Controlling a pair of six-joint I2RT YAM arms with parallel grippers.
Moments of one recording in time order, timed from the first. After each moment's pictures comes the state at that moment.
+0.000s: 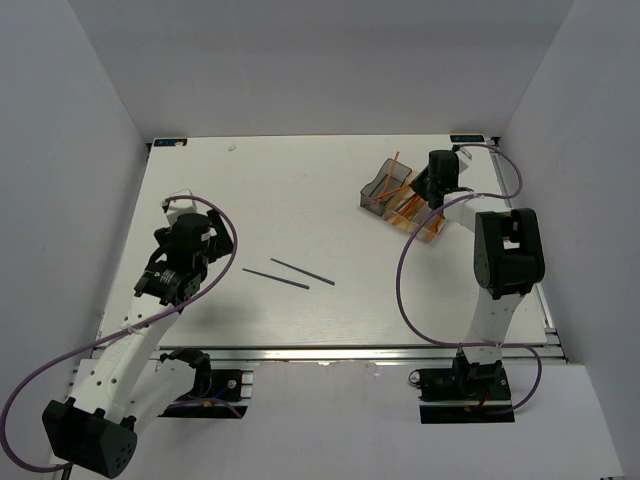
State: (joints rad) left arm -0.32 0.87 0.81 -0.56 -0.48 -0.46; right arm 0.15 1.94 1.25 0.11 0.16 0.74
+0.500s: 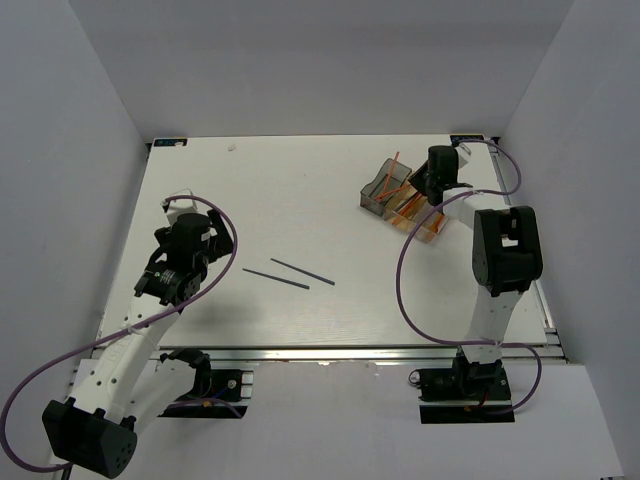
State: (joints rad) left arm -0.32 0.87 0.81 -0.56 -0.47 -0.46; right arm 0.15 1.96 1.30 0.10 0.15 0.75
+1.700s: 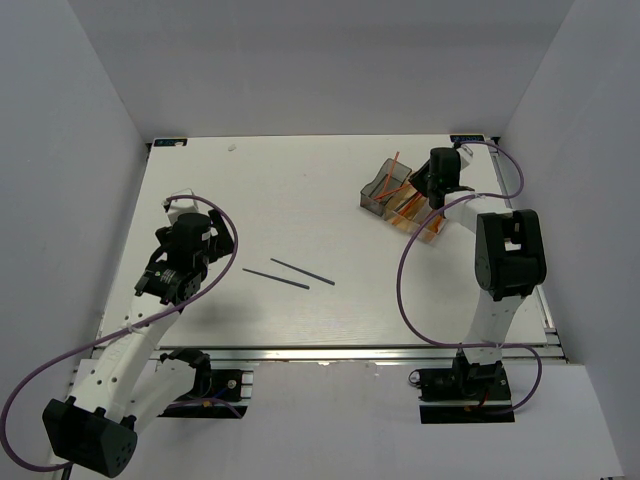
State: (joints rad) left arm -0.32 0.88 0.81 -0.55 -0.46 -0.46; right arm 0.15 1.92 1.25 0.14 0.14 0.76
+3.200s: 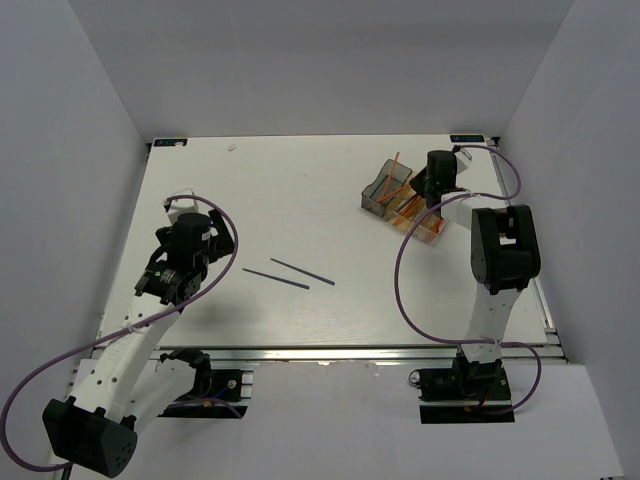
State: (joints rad) left arm -0.32 0.88 0.81 -0.55 -0.46 -0.45; right arm 0.15 1.98 1.26 0.18 0.18 0.79
